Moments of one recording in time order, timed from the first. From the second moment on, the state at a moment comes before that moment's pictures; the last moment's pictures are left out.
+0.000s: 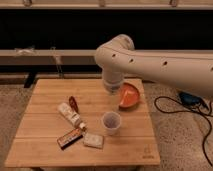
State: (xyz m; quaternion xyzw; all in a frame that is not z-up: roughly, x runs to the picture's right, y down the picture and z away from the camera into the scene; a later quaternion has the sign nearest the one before) arm 0.029 0.031 0.654 -0.28 -0.04 -0.10 0.95
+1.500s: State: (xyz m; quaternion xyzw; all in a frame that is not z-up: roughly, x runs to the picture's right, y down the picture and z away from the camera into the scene) arm 0.084 0.016 0.699 -0.26 -0.03 -0.07 0.96
